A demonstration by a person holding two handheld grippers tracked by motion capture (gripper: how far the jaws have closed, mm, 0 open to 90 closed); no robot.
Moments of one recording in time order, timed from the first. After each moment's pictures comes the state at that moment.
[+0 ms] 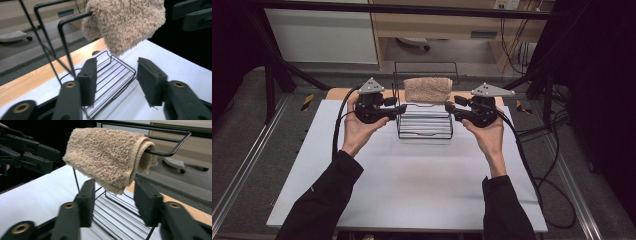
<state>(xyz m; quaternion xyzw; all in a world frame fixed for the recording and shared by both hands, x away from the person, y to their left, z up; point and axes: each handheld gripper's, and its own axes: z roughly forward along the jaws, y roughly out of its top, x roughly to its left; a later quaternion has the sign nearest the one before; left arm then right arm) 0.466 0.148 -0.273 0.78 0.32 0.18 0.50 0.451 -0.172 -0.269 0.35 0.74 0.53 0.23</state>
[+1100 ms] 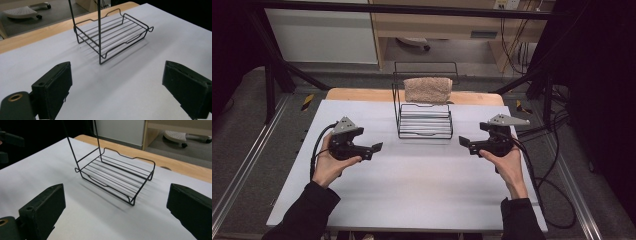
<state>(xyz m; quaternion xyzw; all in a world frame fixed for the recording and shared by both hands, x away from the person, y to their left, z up) 0.410 0.215 -0.351 0.79 0.36 0.18 0.46 0.415 -0.222 -0.331 0.39 0.75 0.50 0.19</state>
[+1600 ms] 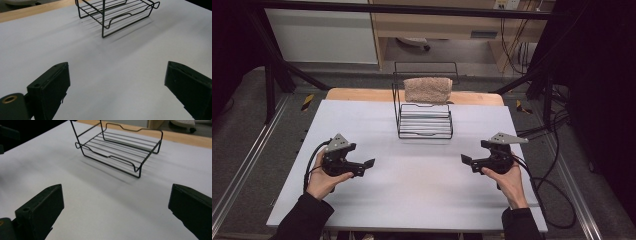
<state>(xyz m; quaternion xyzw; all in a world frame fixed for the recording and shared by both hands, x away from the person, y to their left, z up) 0.388 0.239 -0.392 0.79 0.38 0.17 0.45 0.394 -0.235 -0.381 0.41 0.76 0.48 0.16</state>
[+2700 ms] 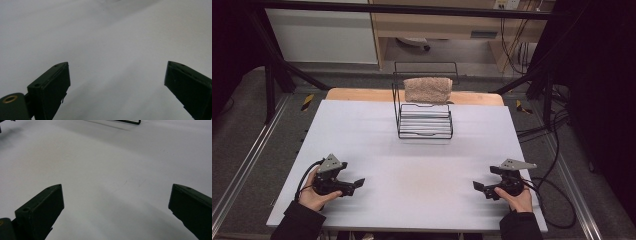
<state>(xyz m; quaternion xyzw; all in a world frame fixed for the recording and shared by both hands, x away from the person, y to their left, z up) 0.362 0.269 -0.443 0.81 0.38 0.15 0.42 0.357 -0.279 -0.447 0.41 0.78 0.46 0.11</state>
